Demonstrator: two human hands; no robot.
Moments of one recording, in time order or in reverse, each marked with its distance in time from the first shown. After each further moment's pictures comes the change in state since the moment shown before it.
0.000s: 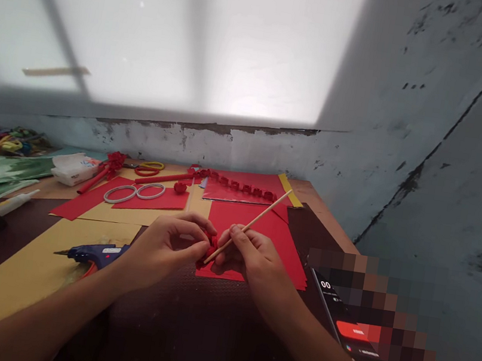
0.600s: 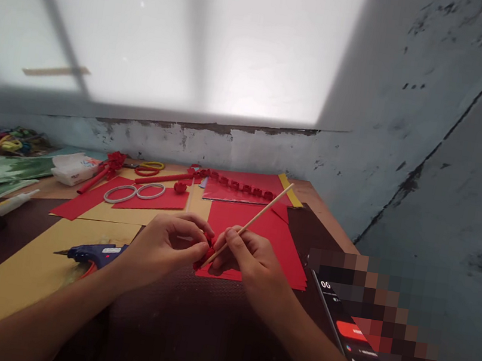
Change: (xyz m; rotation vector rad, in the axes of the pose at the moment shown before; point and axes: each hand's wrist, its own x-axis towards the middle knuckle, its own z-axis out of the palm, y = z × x) left_hand -0.001 -0.001 0.000 0.001 0.030 -0.040; right_hand -0.001 0.001 0.000 -0.145 -0.033 -0.066
